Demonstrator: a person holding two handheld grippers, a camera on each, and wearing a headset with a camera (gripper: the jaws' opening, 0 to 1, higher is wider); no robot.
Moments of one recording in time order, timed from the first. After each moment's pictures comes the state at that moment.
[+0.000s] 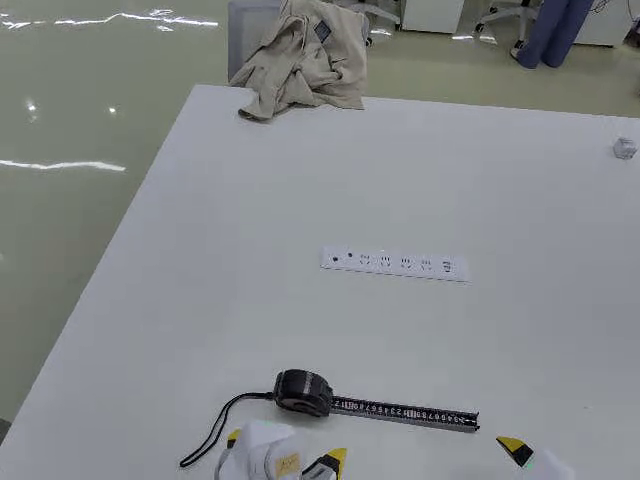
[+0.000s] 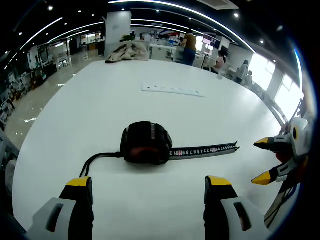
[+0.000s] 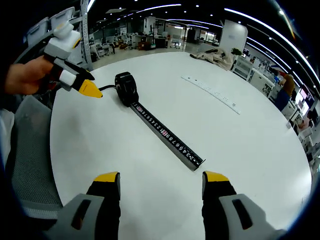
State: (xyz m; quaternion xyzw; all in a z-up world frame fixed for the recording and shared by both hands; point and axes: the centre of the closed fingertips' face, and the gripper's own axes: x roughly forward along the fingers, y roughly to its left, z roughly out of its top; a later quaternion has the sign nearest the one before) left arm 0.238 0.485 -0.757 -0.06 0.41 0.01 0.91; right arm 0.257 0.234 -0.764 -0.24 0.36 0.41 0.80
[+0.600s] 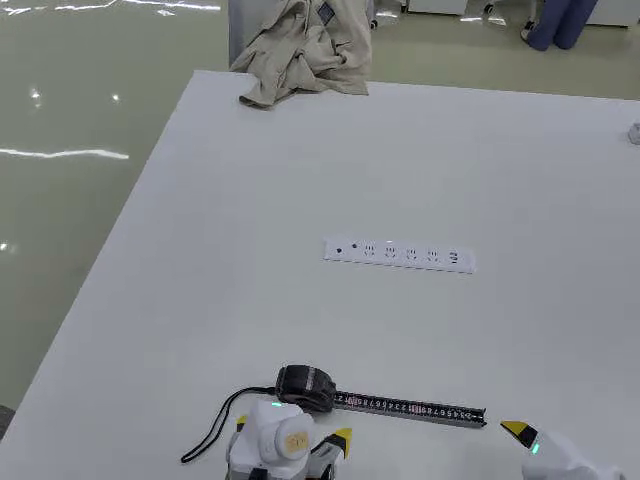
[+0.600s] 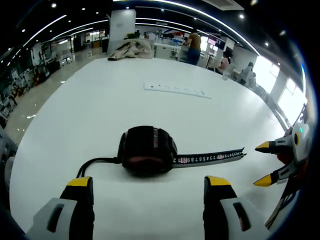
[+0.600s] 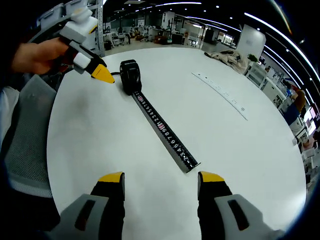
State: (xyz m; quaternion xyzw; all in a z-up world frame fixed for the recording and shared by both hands) left arm 0.259 0.486 -0.770 -0.06 0.42 0.02 0.91; right arm 0.275 0.227 -0.779 -0.29 0.36 0.45 0.76
